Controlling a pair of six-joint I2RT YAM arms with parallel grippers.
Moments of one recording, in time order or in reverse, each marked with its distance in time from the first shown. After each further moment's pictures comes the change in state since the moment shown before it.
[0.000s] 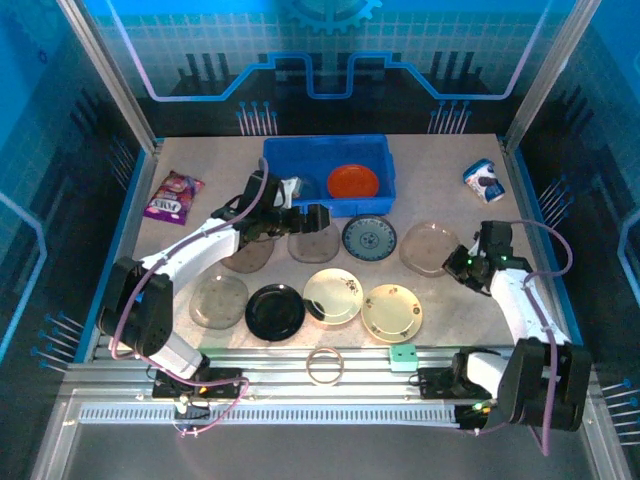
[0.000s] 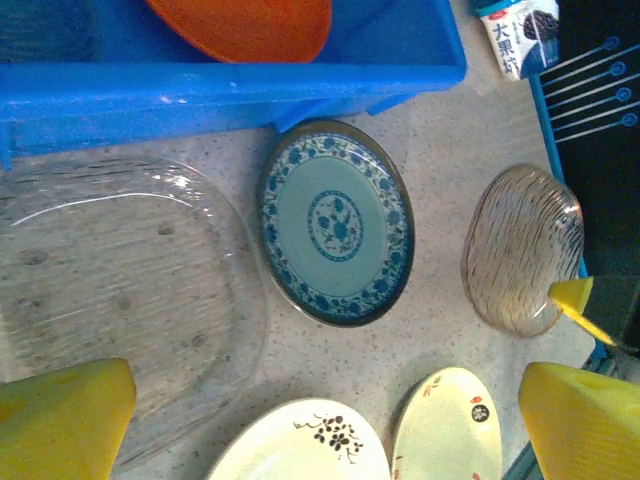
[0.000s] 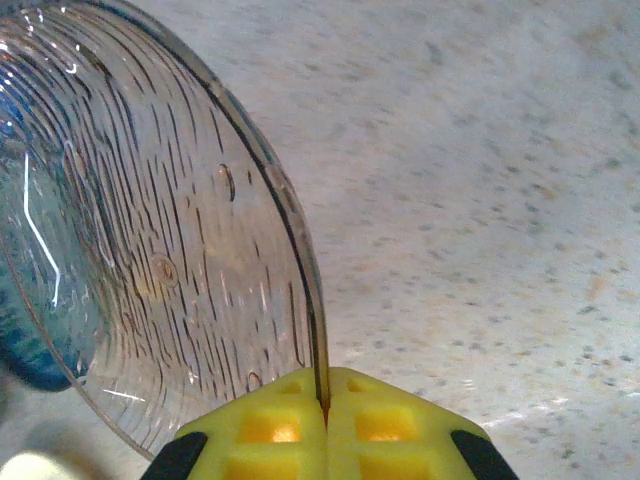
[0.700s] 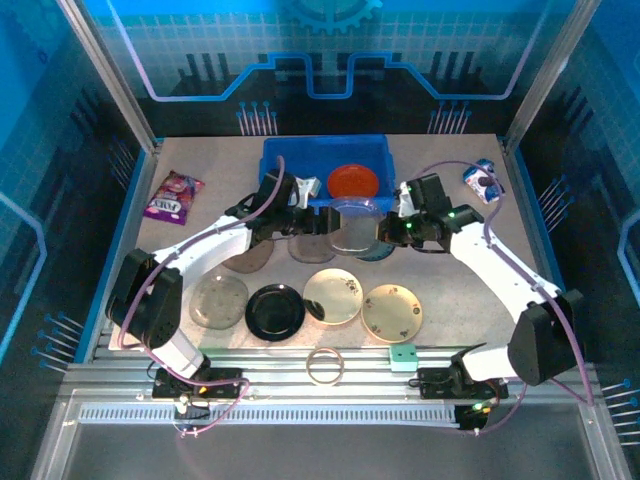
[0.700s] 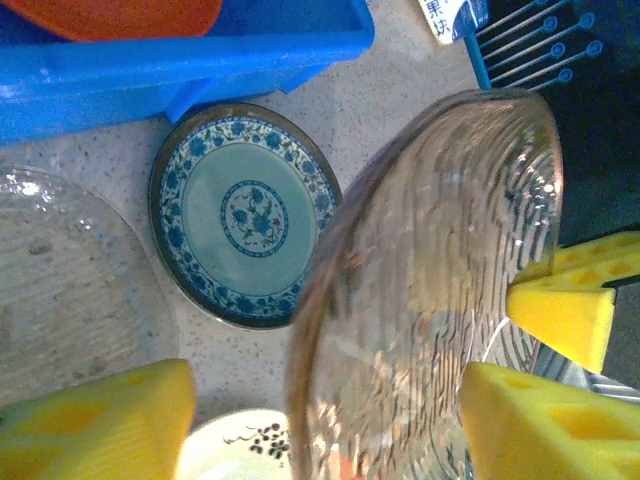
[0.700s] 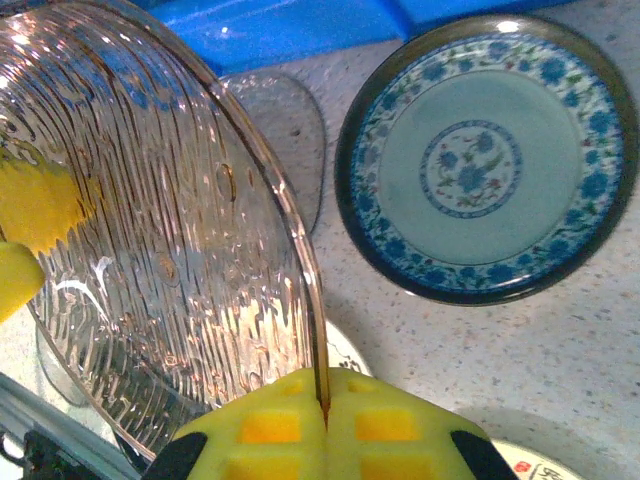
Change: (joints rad) left arm -0.062 0.063 0.058 0.038 0.063 0.001; right arm 0.513 0.270 0.430 -0.061 -0.093 -0.040
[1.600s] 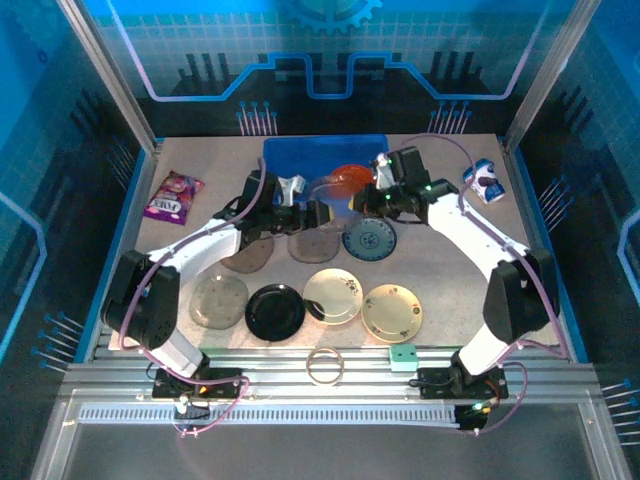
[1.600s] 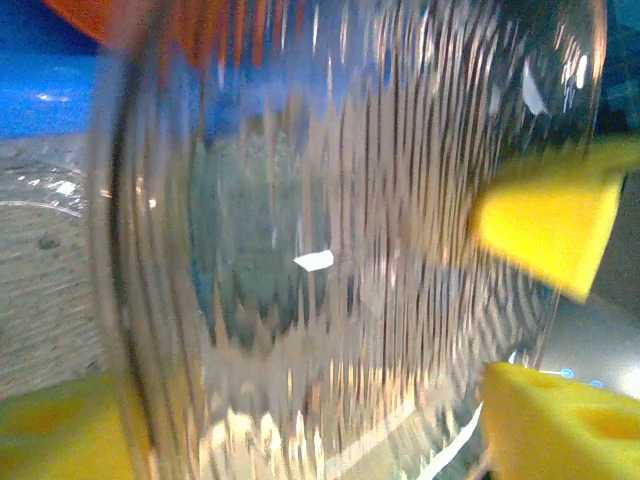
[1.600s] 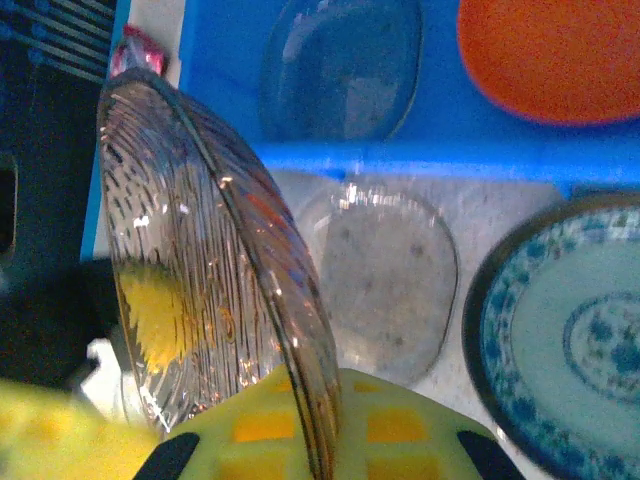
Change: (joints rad) left arm 0.099 -0.037 -0.100 0.126 0.105 -0.109; right arm 0.018 0.273 0.277 0.143 -0.095 0.018
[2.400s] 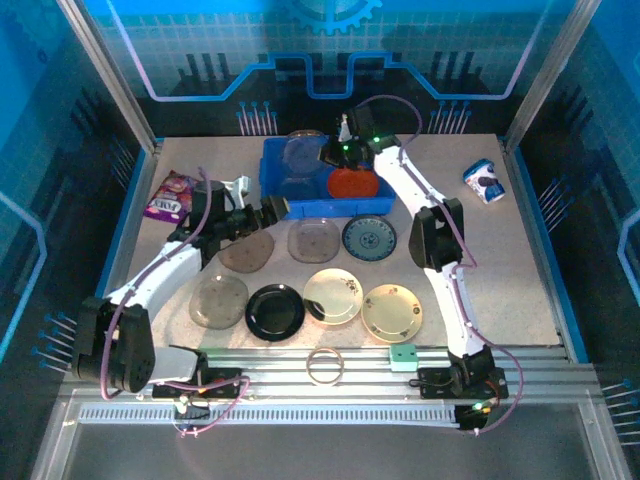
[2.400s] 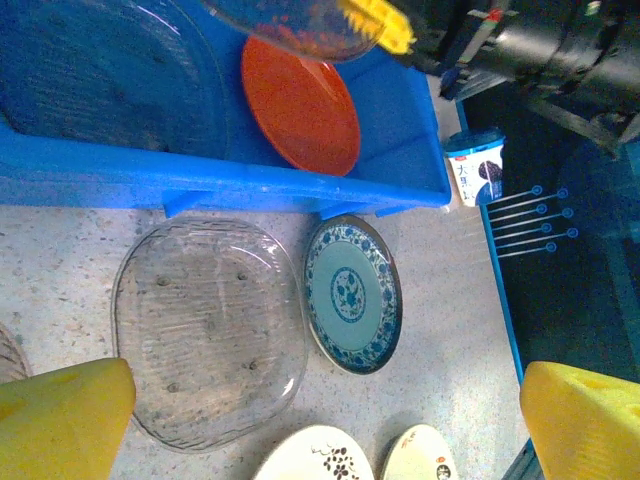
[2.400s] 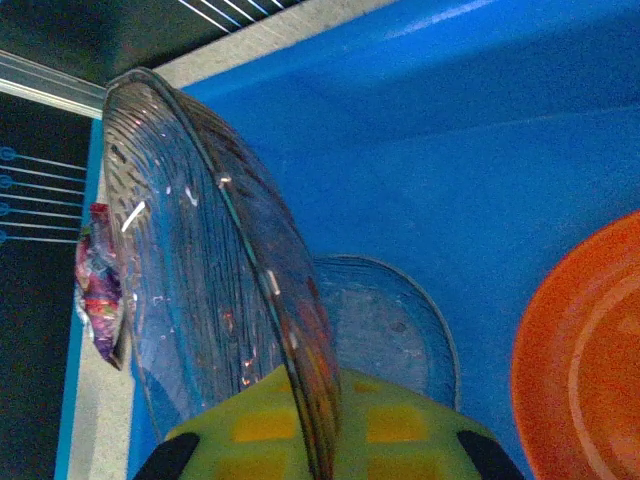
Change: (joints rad) left arm 0.236 -0.262 -0.217 0.034 -0.050 -0.001; right arm 0.016 0.849 1.063 -0.171 0.060 0.111
